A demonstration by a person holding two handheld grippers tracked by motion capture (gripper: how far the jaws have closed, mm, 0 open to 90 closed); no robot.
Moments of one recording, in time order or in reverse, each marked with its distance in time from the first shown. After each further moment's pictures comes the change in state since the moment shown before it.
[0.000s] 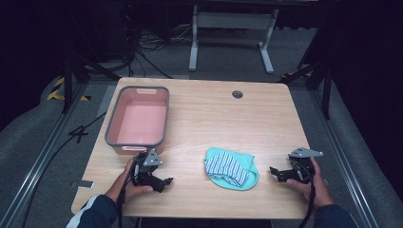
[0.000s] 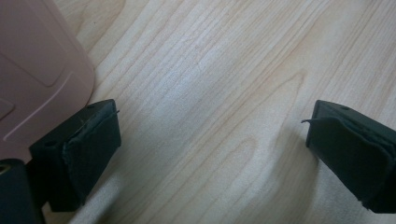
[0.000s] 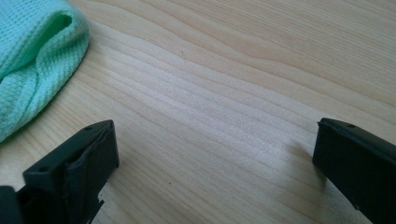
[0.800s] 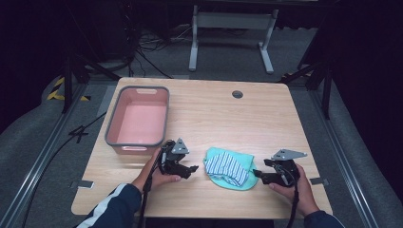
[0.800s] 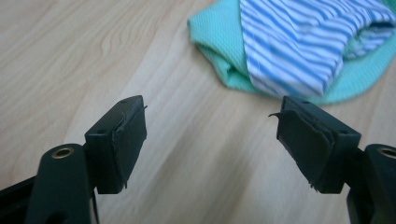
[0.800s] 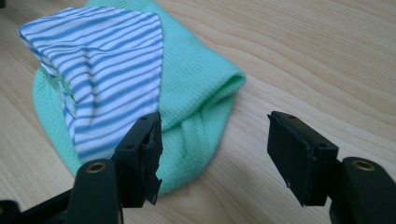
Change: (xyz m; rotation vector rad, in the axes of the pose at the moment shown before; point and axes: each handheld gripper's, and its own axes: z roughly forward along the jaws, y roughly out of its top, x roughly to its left) left arm -0.026 0.080 0.033 -0.058 -0.087 0.053; right arm 0.074 0.037 -0.014 0.017 0.123 -0.042
